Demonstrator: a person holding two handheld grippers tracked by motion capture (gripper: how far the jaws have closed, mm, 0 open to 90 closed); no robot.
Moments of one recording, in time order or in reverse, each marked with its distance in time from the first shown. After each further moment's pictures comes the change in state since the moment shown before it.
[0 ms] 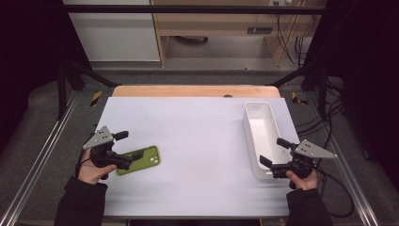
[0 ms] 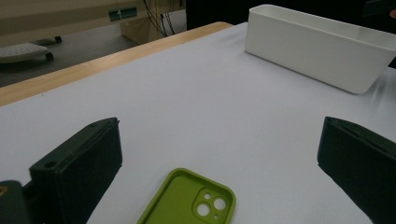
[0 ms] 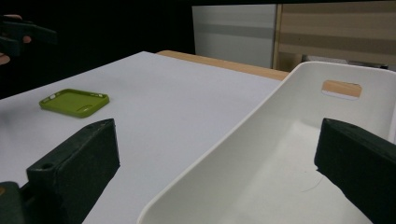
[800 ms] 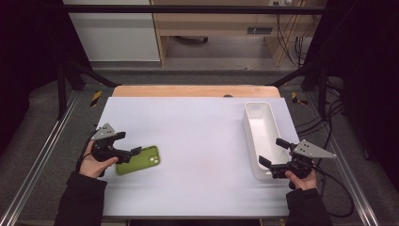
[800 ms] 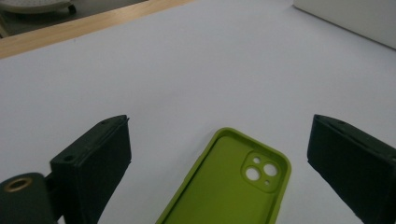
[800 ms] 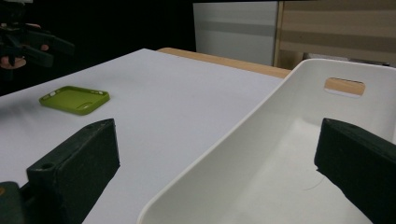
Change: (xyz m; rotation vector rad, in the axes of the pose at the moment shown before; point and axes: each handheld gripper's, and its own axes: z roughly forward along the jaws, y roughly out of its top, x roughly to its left) left arm 0.031 -0.018 0.012 0.163 0.113 -0.060; right arm 0.000 -0.001 0.002 0.009 0.003 -0.005
